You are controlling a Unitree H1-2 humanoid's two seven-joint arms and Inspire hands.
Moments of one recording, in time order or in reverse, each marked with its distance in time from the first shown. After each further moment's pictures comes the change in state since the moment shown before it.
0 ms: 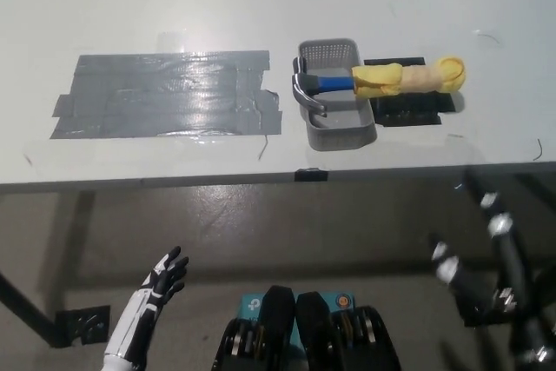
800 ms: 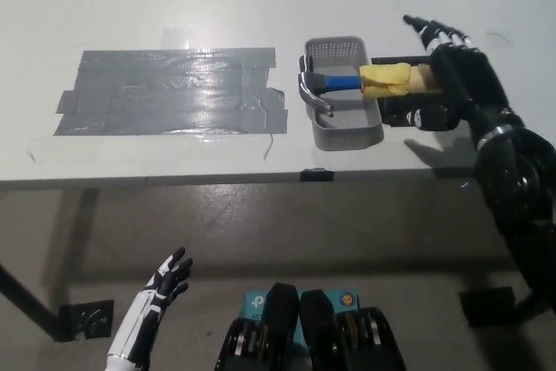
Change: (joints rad) left_arm -0.004 0.000 -0.009 0.000 0.001 0.002 0.000; right_arm -0.655 -0.174 0.280 0.496 -0.395 0.347 0.159
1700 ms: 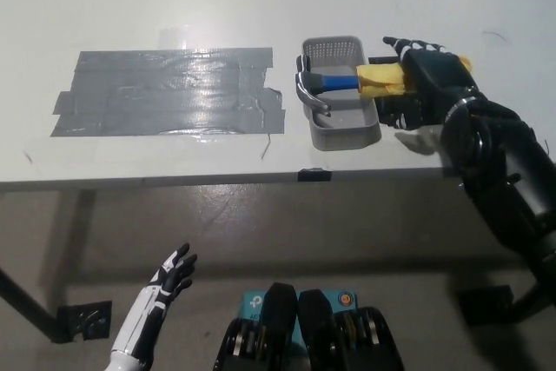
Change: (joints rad) left_arm -0.012 0.000 -0.011 -0.009 0.009 0.005 0.000; right_arm -0.167 0.038 0.103 0.272 -0.030 0.077 0.082
